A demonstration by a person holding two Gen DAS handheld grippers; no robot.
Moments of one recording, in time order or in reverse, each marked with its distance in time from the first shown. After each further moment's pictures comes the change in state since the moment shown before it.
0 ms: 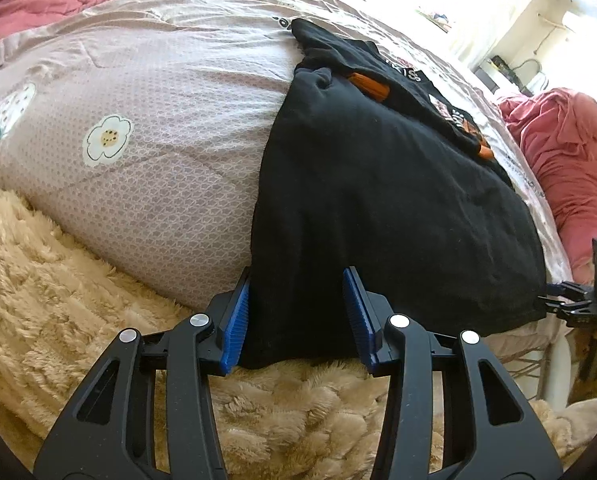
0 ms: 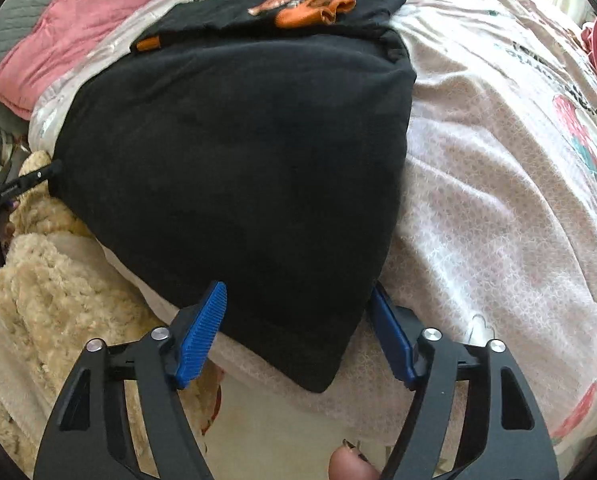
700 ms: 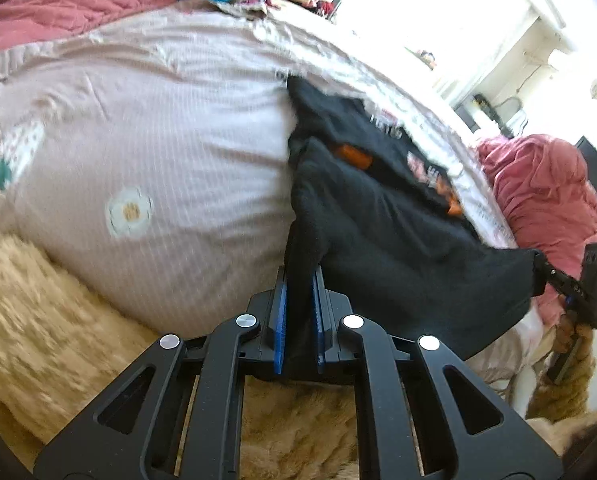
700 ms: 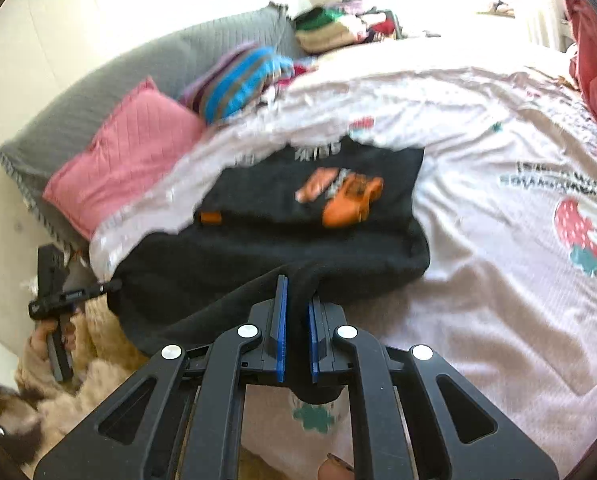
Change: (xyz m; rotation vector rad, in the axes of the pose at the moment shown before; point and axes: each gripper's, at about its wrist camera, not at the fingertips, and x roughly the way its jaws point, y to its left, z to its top) left arm -0.043 0.011 0.037 -0.055 -0.118 -0.106; right arm -0.088 -0.010 0.055 0.095 -0.491 0.217
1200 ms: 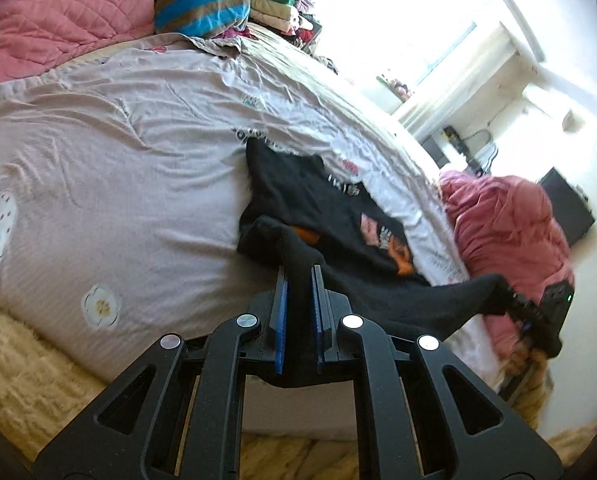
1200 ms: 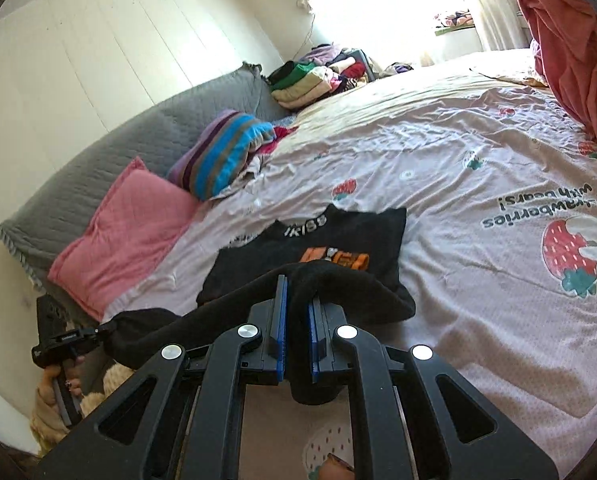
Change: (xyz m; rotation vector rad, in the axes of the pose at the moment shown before) left arm -0.018 -0.017 0.063 -0.049 -0.081 -0.134; right arm -0.017 -0.023 0.038 0.137 -0.200 0.001
